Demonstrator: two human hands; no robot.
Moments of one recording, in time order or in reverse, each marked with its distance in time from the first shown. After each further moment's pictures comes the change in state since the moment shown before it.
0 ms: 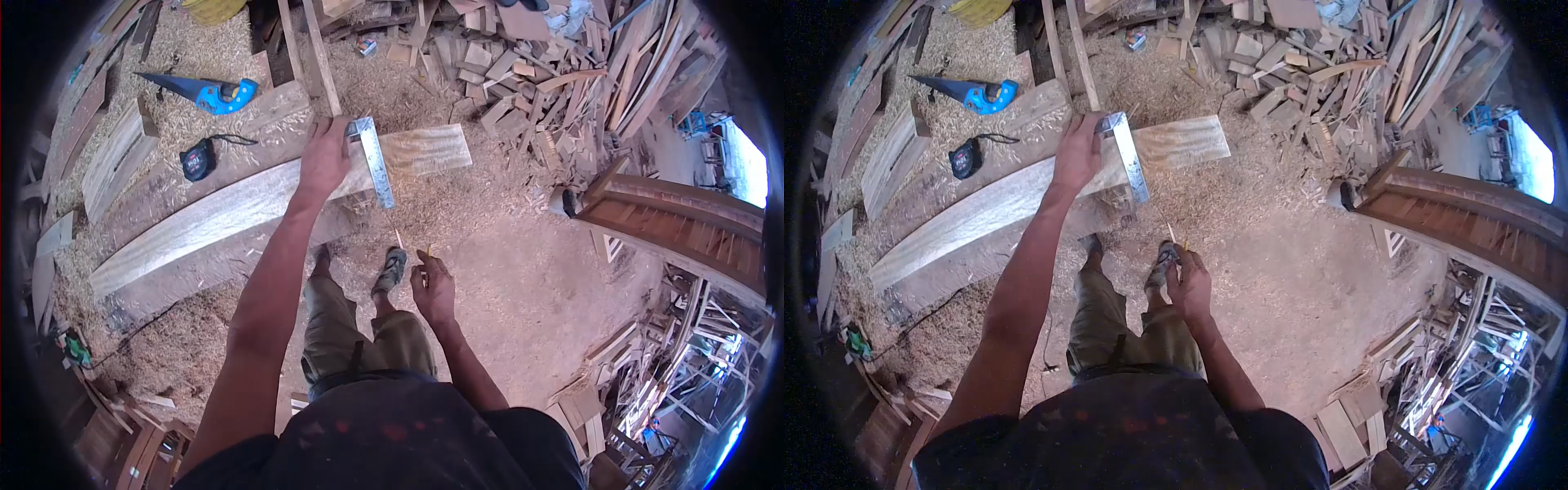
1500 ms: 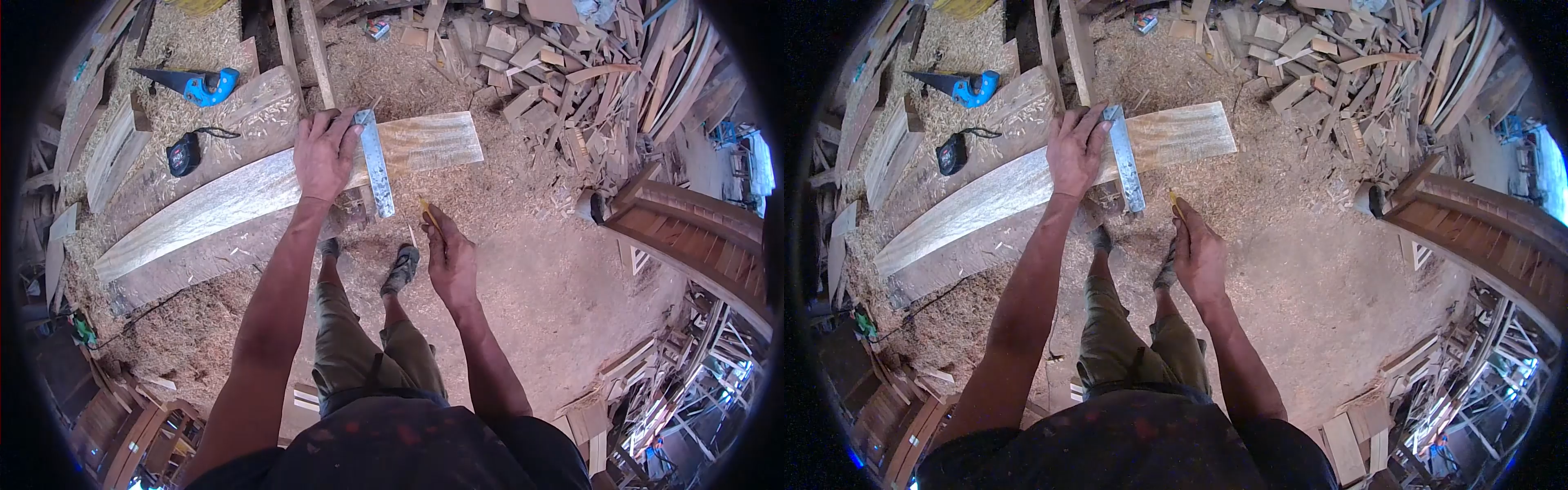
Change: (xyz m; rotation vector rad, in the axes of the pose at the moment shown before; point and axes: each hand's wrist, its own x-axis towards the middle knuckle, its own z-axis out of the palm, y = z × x) left_hand -0.010 0.021 0.046 0.223 0.192 0.012; right_hand 0.091 0.003 -0.029 0.229 0.017 -0.108
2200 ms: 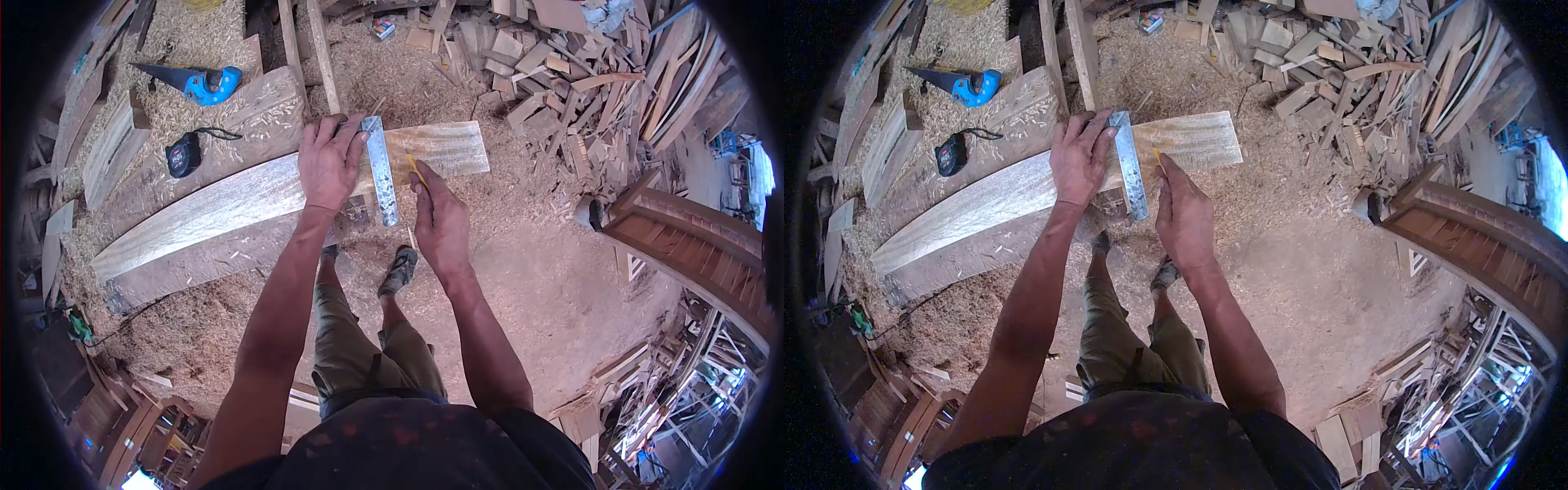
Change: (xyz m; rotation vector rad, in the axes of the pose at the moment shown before) left_hand 0.001 0.001 -0.002 -0.013 -0.012 0.001; right_hand 0.077 -0.039 0.022 -0.100 0.034 -0.181
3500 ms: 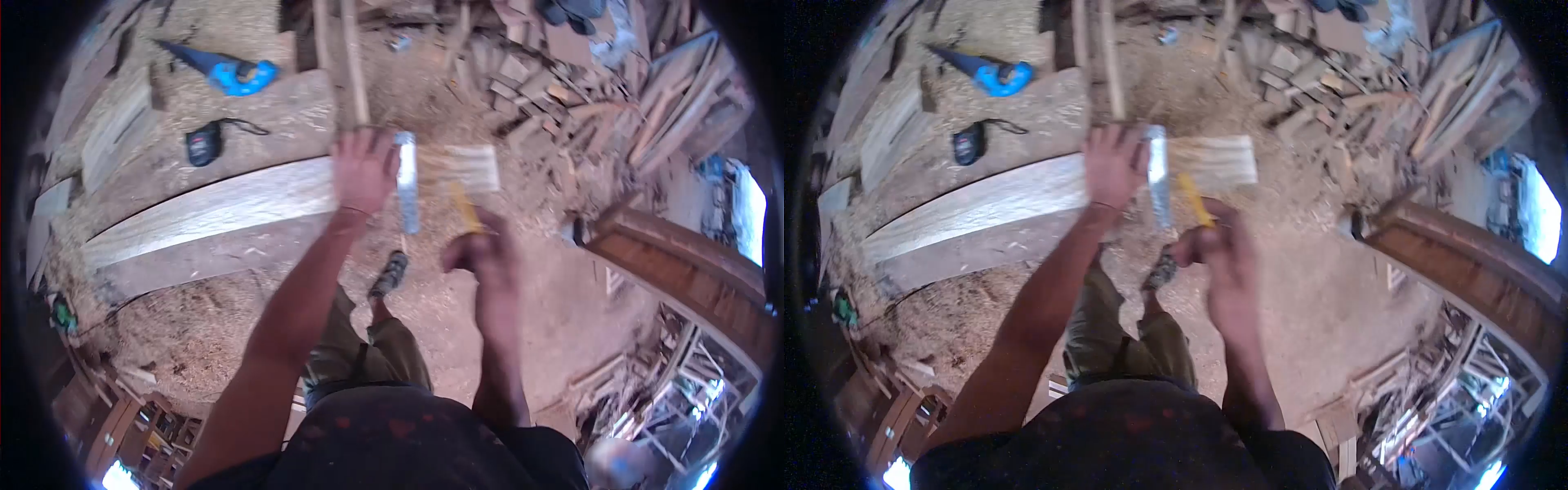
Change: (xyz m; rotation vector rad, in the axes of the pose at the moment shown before) left_hand -0.004 0.001 0.011 0.112 0.095 -0.013; right_hand -0.024 -0.123 -0.076 0.600 -0.116 0.395
